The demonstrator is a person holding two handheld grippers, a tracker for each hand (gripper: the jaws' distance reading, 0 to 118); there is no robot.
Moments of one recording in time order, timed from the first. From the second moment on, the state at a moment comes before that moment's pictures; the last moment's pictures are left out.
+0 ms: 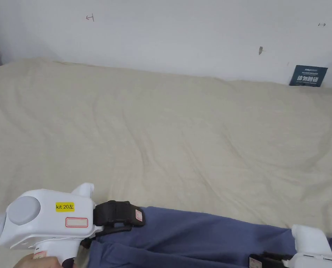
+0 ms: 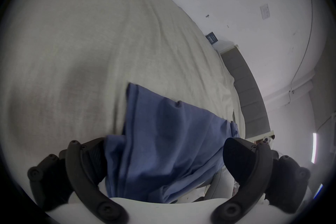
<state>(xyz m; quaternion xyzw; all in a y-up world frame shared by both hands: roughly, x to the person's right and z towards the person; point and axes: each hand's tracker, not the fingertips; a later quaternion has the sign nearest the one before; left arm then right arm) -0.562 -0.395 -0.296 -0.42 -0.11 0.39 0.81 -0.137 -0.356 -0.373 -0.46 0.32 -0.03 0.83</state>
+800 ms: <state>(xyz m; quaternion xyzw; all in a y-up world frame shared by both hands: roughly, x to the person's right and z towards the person) -0.425 -0.280 -0.339 -0.42 -0.06 0.31 0.85 -0.030 -0.349 -0.386 -0.43 0.30 -0.11 0.84</state>
